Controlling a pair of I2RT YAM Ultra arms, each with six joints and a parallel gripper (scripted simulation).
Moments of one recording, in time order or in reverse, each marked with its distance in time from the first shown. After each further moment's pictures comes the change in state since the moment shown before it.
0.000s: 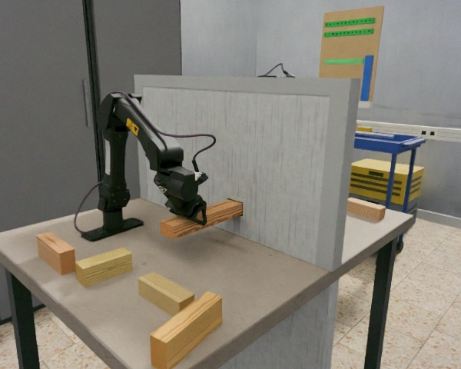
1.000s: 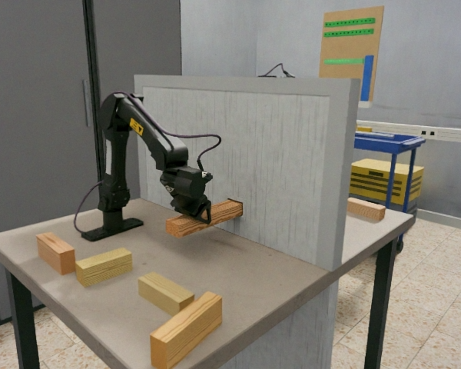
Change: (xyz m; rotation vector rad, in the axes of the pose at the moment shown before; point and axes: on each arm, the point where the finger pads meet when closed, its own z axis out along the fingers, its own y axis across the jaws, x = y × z) left arm 0.000 0.000 0.000 0.000 0.000 0.000; right arm -0.014 0.002 0.014 -0.013 -0.001 0.005
